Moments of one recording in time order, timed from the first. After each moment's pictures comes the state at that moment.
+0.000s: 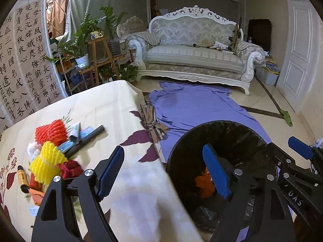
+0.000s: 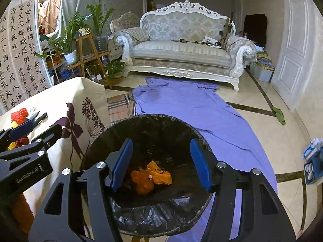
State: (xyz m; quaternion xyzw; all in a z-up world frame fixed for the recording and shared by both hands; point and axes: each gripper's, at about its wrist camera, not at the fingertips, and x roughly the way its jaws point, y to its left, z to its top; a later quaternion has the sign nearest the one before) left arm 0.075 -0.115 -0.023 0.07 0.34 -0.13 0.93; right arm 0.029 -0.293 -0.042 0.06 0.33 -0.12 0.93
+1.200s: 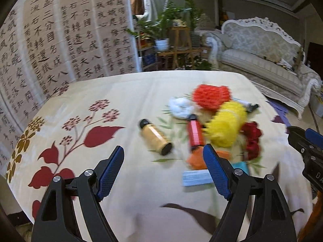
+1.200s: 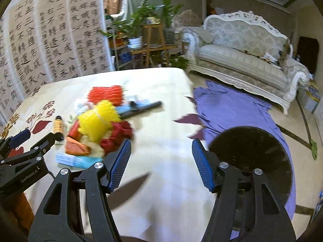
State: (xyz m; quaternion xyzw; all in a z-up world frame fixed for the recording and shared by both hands) left arm 0.042 0.123 -0.024 0.01 0.35 0.09 0.93; right arm 0.049 -0.084 -0.018 -0.01 0.34 0.07 0.94
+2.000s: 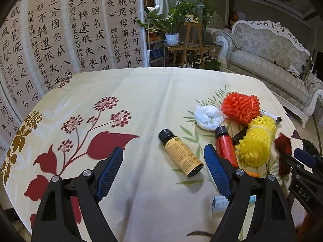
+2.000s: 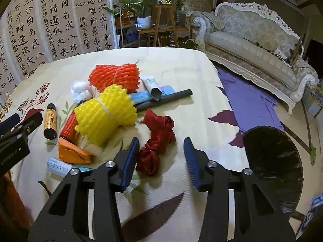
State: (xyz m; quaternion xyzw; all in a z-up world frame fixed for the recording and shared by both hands) left arm 0.075 0.157 -0.033 -0.02 0.37 0.10 0.92; right arm 0.096 -0.050 -0.047 -0.04 0.41 0.07 0.91
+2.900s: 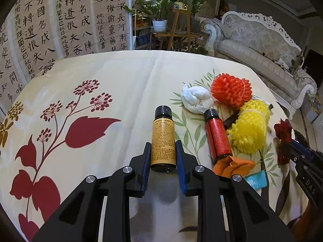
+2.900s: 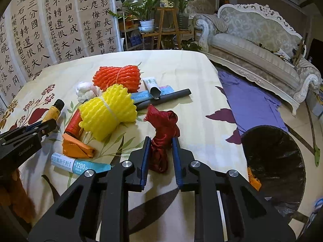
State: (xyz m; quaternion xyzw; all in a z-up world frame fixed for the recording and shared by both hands) left arm 0.072 0.154 -0.046 -0.05 0.41 0.04 0.91; right arm 0.080 -0.057 -0.043 -0.02 0.39 0.09 0.92
